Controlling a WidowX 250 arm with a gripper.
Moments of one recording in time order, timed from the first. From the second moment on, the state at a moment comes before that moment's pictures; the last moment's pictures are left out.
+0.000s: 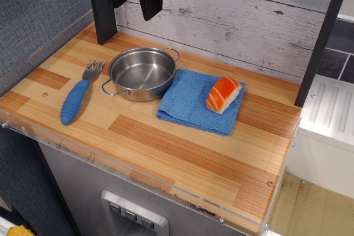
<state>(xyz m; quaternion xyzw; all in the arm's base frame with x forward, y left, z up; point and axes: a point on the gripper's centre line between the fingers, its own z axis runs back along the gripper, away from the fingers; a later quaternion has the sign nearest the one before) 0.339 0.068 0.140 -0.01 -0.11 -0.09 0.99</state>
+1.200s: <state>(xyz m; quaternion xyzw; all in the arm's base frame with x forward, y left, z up) 0.267 0.130 0.038 0.08 -0.05 -0.03 1.00</state>
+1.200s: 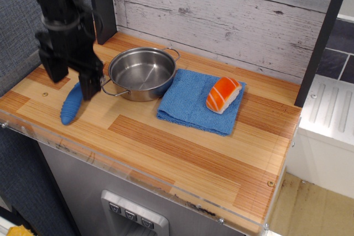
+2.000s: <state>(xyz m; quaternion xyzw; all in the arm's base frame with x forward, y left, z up) 0.278 0.142 0.008 0.08 0.00 -0.02 1.00</state>
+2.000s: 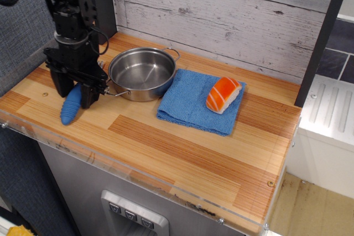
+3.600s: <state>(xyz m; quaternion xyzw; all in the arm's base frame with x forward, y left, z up) 0.278 -0.082 0.053 0.11 -0.04 -0.09 0.99</state>
